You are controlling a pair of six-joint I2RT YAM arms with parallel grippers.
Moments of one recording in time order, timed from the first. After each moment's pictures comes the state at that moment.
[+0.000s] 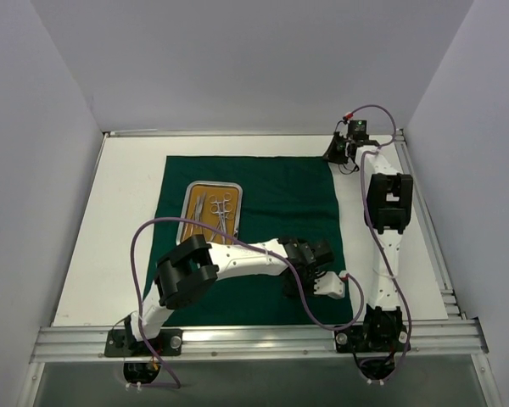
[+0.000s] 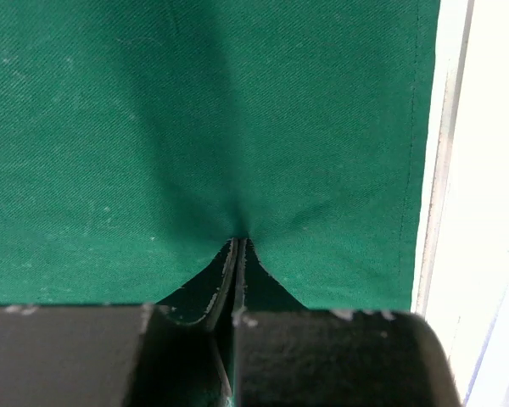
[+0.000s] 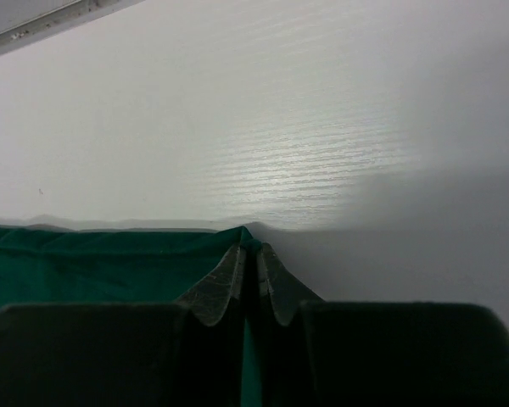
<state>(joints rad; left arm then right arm) -1.26 2.11 1.59 -0.79 0.21 0.45 -0.01 2.51 2.04 -0.34 -0.28 0.33</state>
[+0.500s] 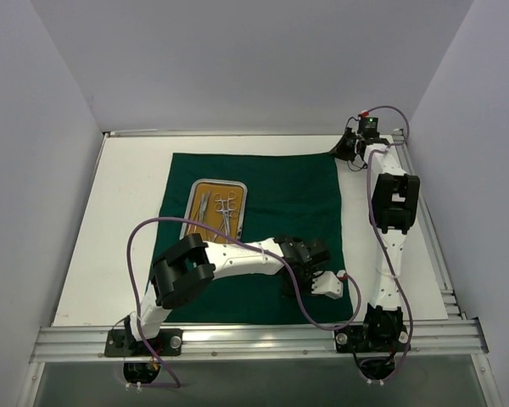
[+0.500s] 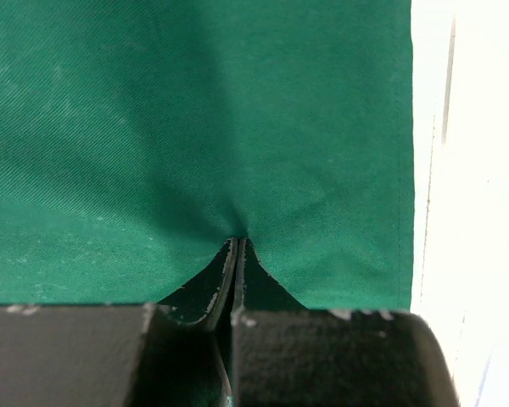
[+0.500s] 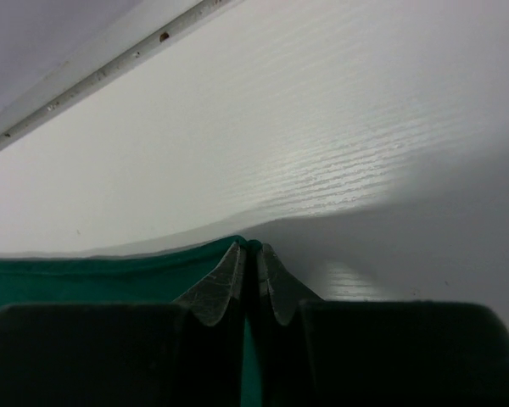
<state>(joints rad) -1.25 2.09 1.54 -0.74 0.25 0.47 -0.07 2.51 2.07 -0.33 -0.32 0.50</state>
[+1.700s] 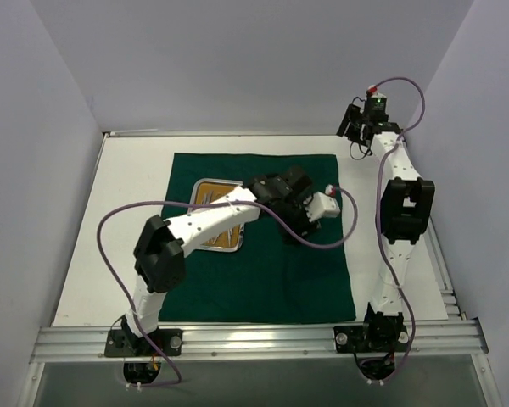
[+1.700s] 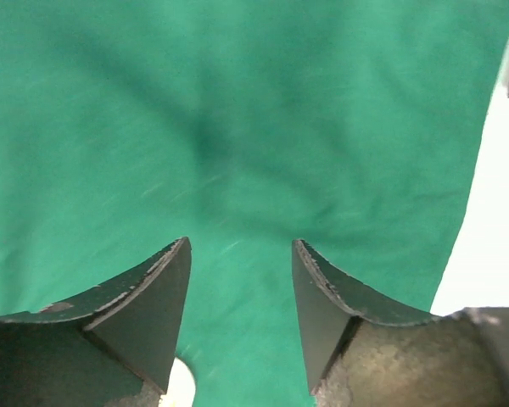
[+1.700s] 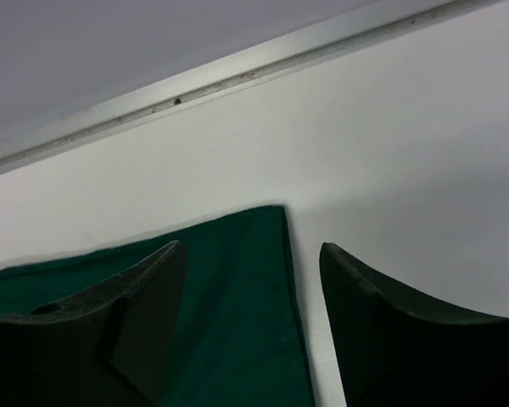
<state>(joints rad) -1.01 2.06 1.89 -0.88 0.31 0.35 -0.04 2.29 2.05 -0.42 -0.07 0.34</state>
